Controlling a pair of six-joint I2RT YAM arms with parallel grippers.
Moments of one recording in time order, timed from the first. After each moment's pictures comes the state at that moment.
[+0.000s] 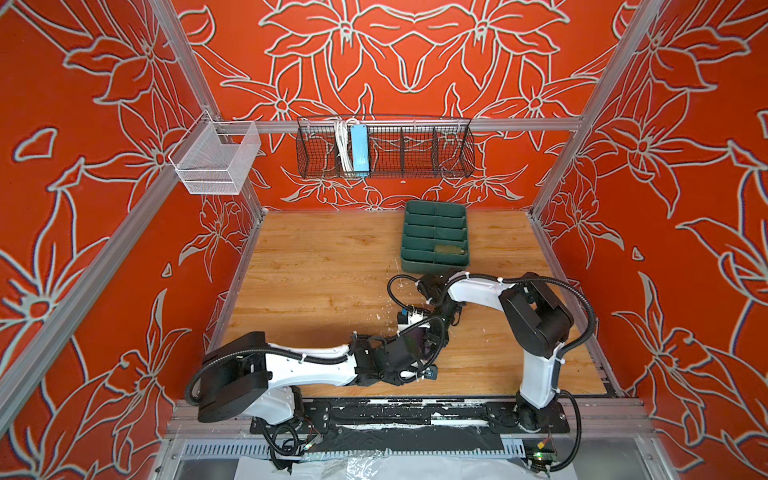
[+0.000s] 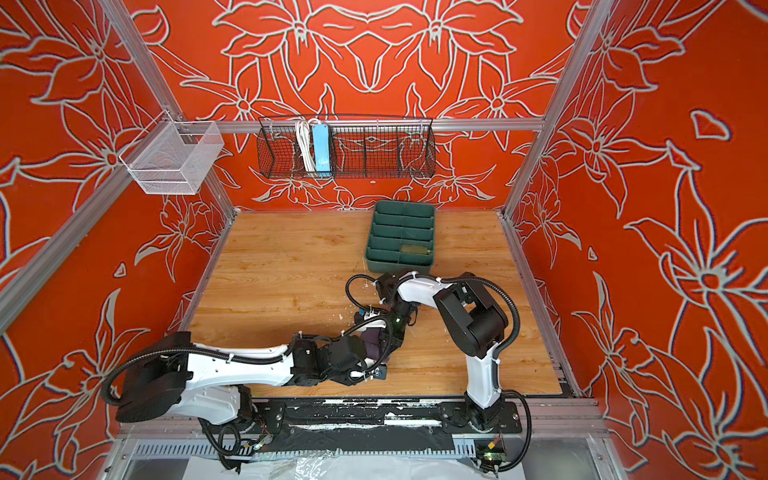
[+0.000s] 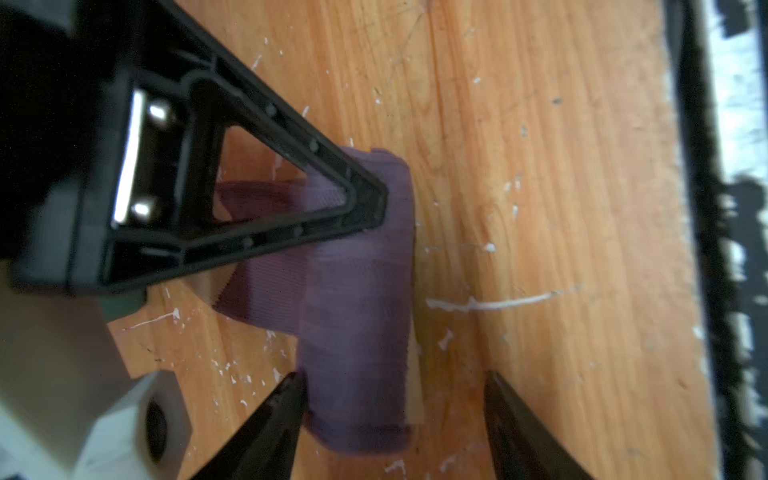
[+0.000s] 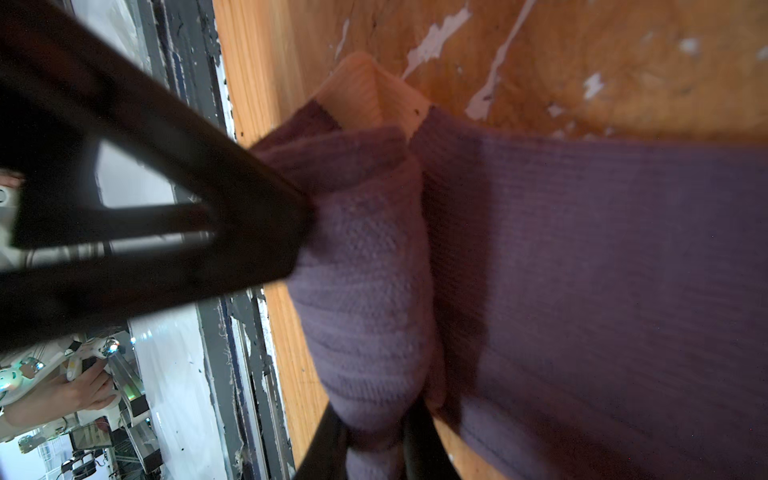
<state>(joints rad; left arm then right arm) -1.19 1.44 0.70 -0.26 -0.27 0.64 0.64 1.92 1.16 -1.07 -0.64 -0.72</state>
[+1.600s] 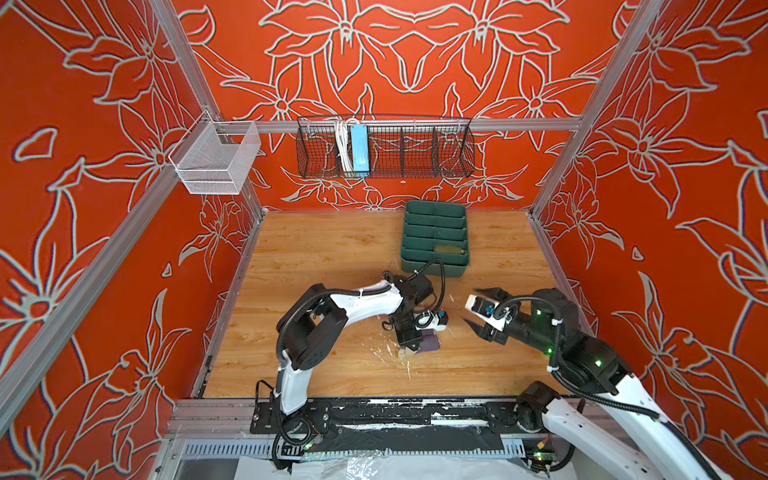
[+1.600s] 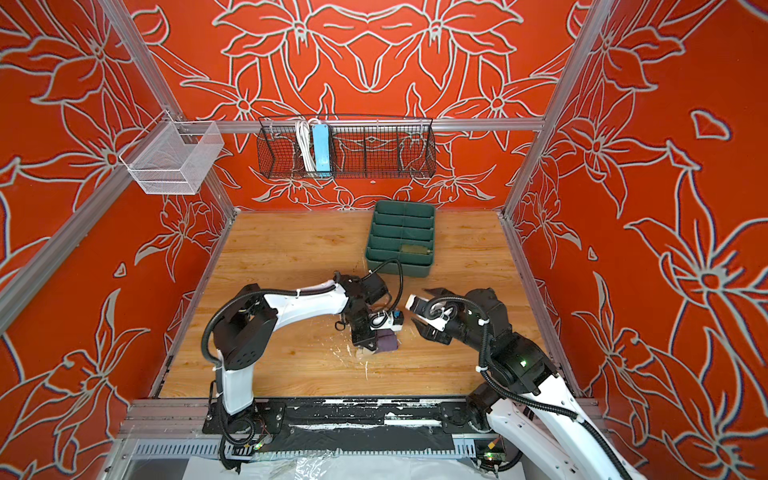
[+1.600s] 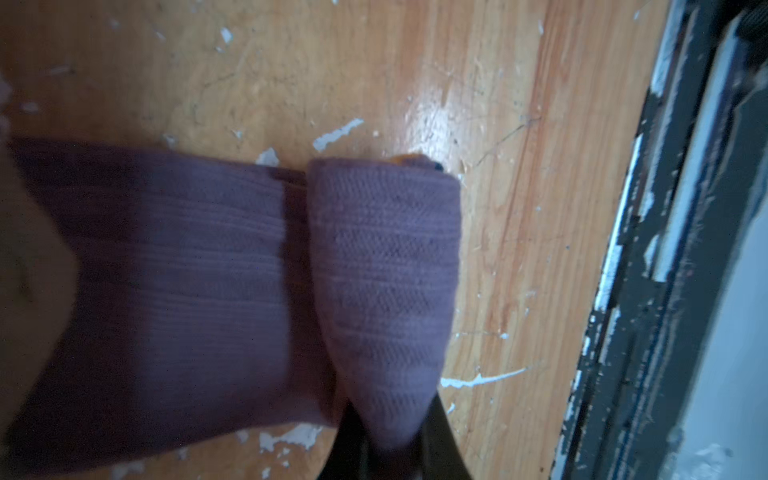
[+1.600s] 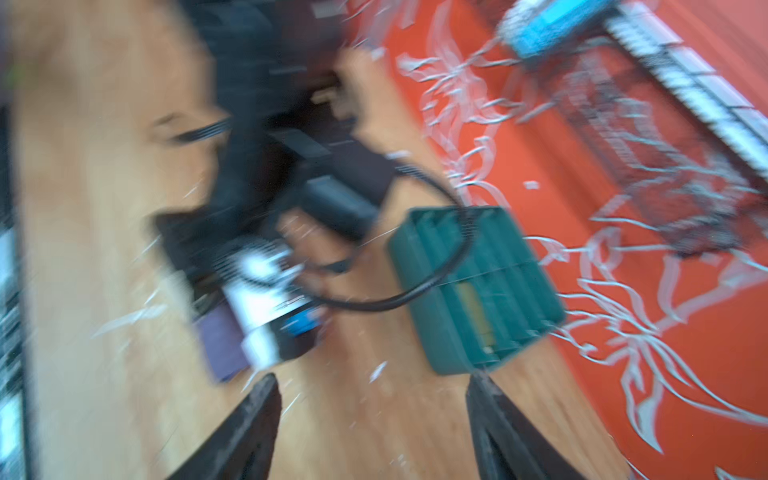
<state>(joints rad) -0.80 2.00 1.41 -0.93 0.45 0.48 0.66 0.62 0.78 -0.71 -0.17 -0.68</state>
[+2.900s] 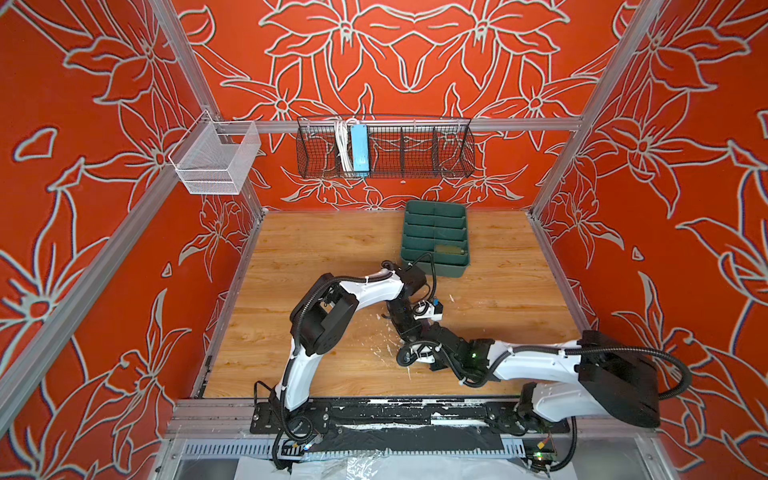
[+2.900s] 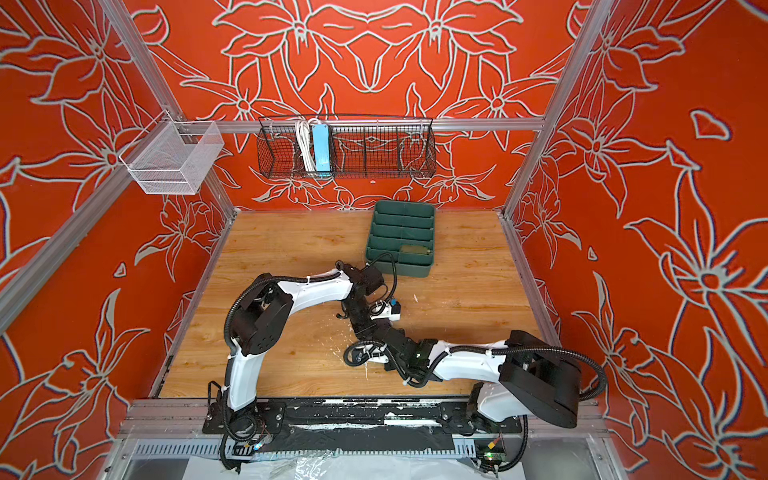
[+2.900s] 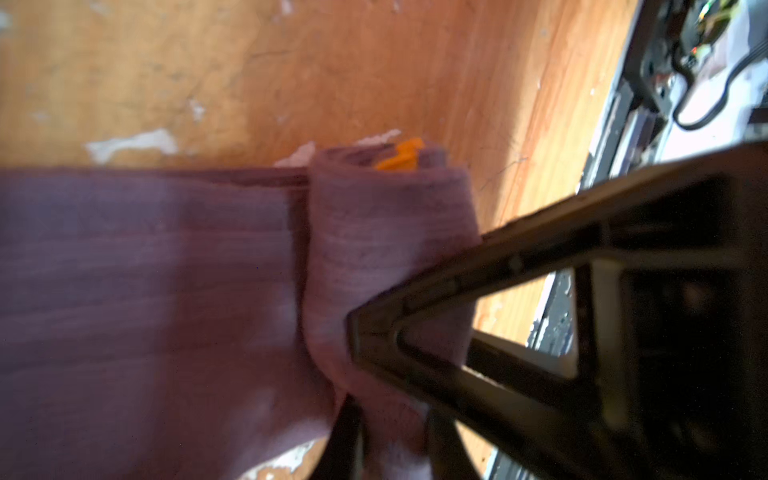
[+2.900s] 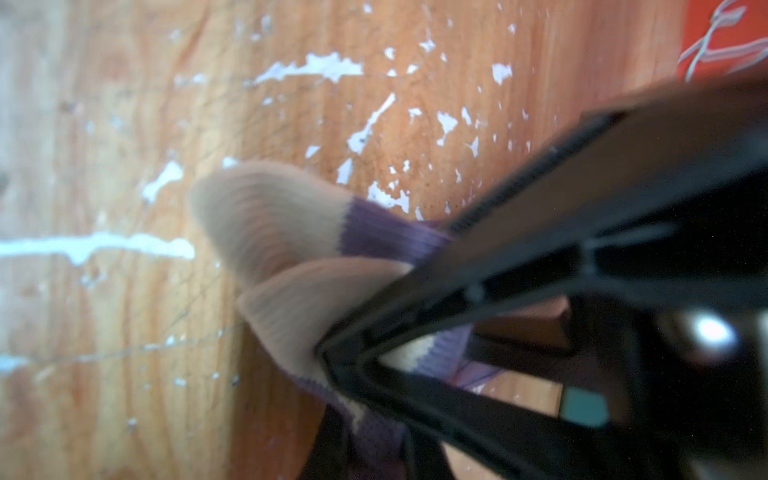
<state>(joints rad) -0.74 2.06 1.45 -0.99 0.58 0.41 1.07 1.38 0.50 -0.04 0.28 -0.77</state>
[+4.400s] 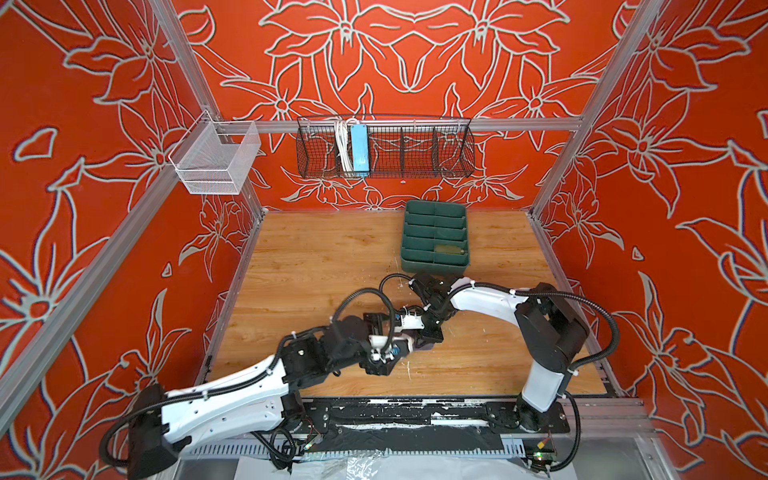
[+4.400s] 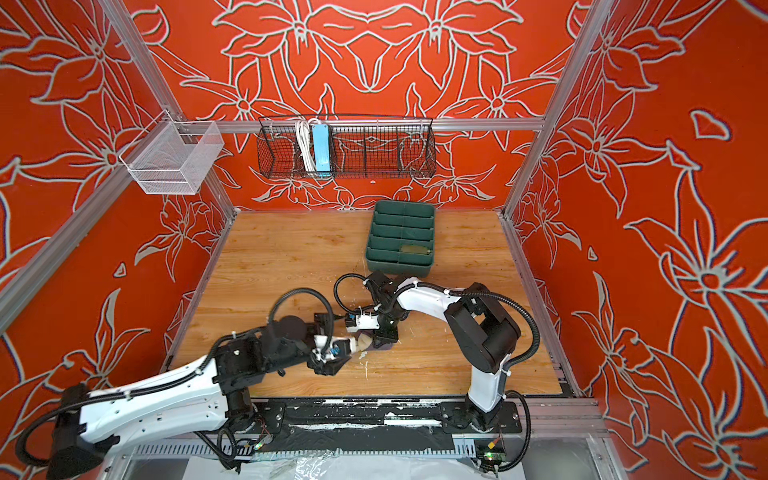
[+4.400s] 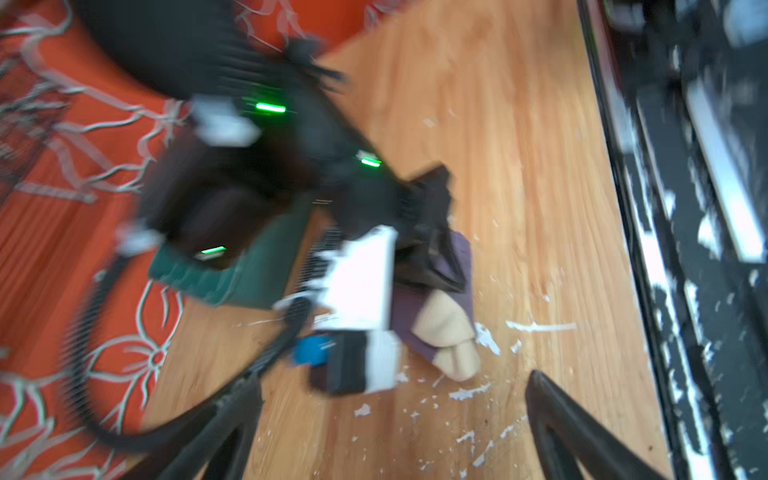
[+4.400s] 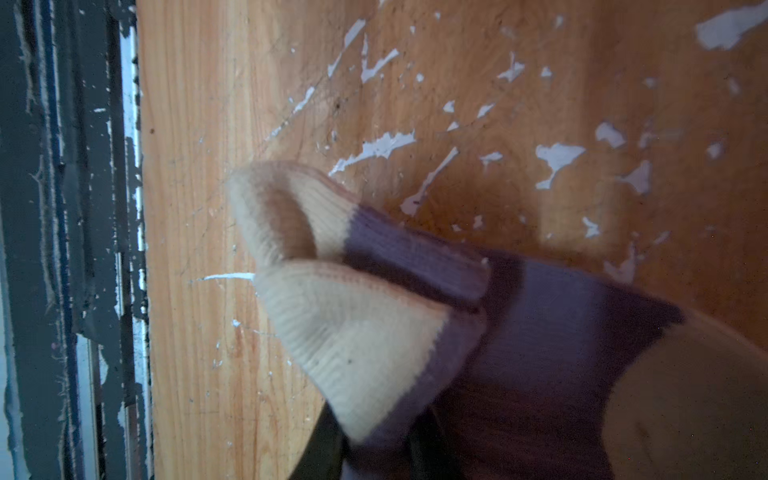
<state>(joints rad) -1.07 0.93 0.56 -0.23 -0.11 0.69 0.73 1.81 1.13 -0.83 -0.43 -0.81</state>
